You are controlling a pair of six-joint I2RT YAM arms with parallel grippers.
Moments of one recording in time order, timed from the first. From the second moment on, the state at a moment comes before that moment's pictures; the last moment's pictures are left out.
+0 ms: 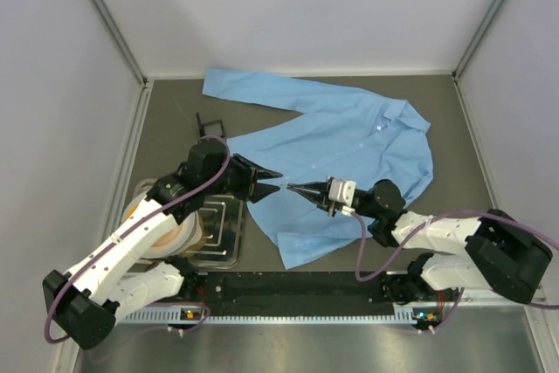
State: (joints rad) left arm -0.60 0.97 0.88 -0.52 0.34 -1.74; right arm 0.85 1.22 0.35 1.21 -0.55 -0.29
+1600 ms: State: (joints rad) left arm -0.59 0.91 0.81 -0.27 0.05 -1.18; right arm 0.95 1.00 0.60 0.37 -0.13 0.25
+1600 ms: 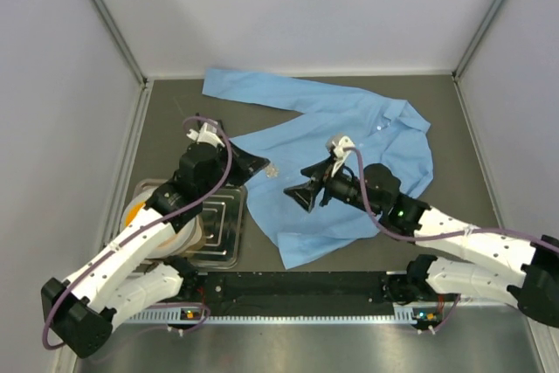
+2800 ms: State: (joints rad) left arm -0.59 0.79 0.48 0.44 0.32 -1.03; right arm 0.83 1.10 0.51 0.71 -0.35 0.84
